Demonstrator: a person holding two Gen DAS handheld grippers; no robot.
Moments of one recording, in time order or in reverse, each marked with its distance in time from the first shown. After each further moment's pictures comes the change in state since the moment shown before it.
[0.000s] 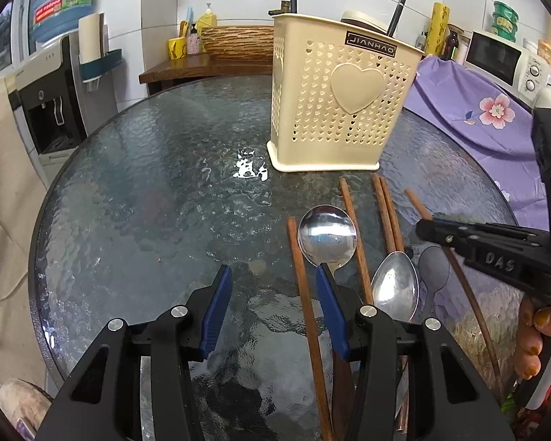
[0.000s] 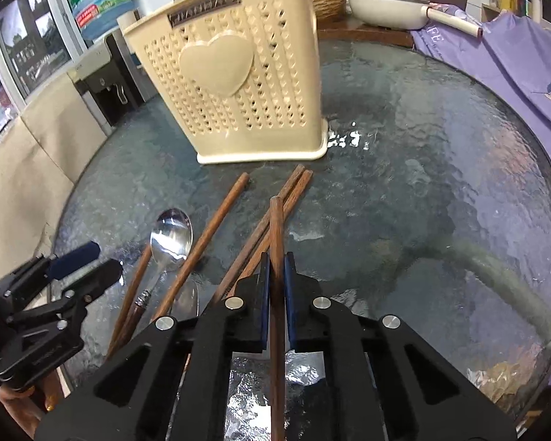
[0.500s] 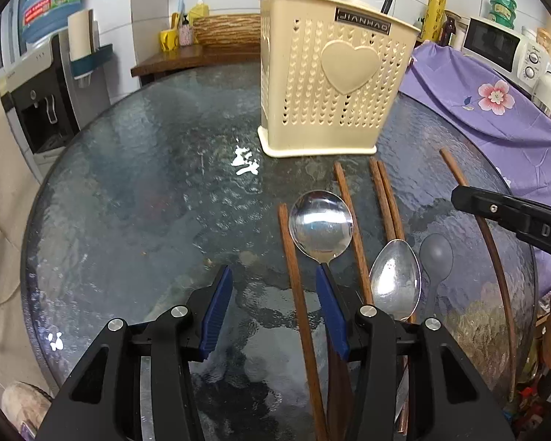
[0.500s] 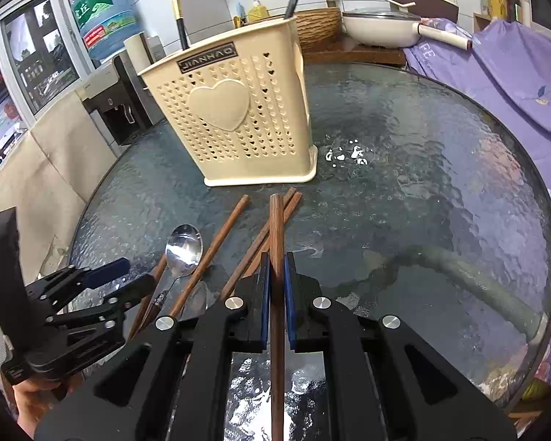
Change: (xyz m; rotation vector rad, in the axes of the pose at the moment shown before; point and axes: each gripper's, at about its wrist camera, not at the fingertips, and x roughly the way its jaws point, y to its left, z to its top) left arm 0.014 -0.010 -0.002 0.028 0.054 -0.005; right arm -0.034 -0.006 0.000 0.002 -0.067 0.020
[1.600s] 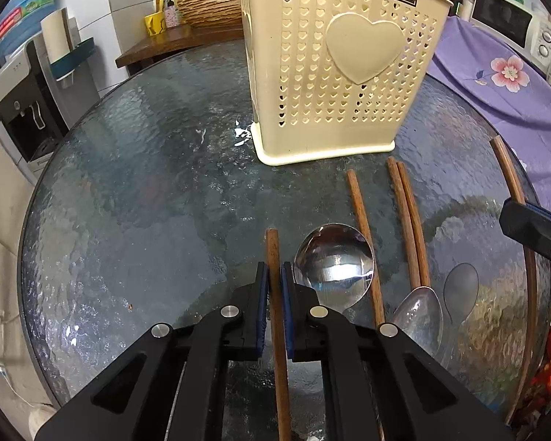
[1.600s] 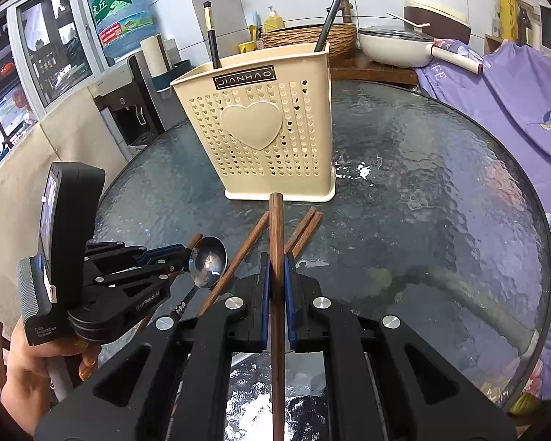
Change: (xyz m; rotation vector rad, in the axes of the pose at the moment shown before) left arm 0.038 -0.003 0.042 0.054 0.121 0.048; right arm -0.012 0.019 0.010 -0.056 -0.040 0.004
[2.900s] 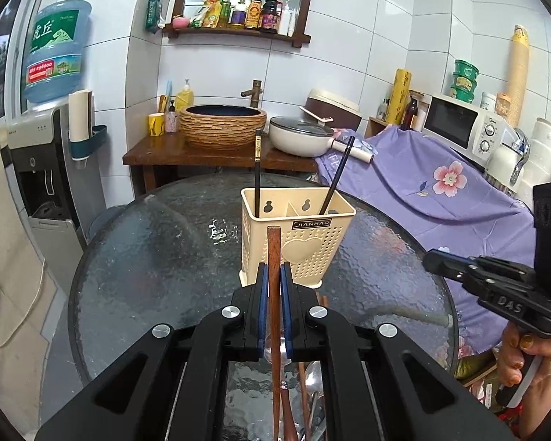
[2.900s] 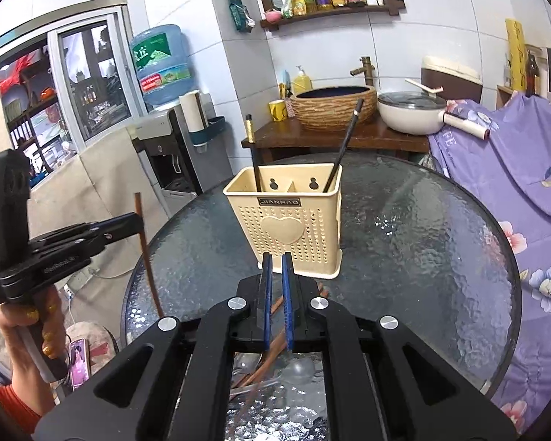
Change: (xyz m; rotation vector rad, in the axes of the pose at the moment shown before) left arm -0.172 0.014 0.026 -0.050 -0.420 -0.150; right arm -0.098 -0.003 0.055 -0.055 -0.179 0.100
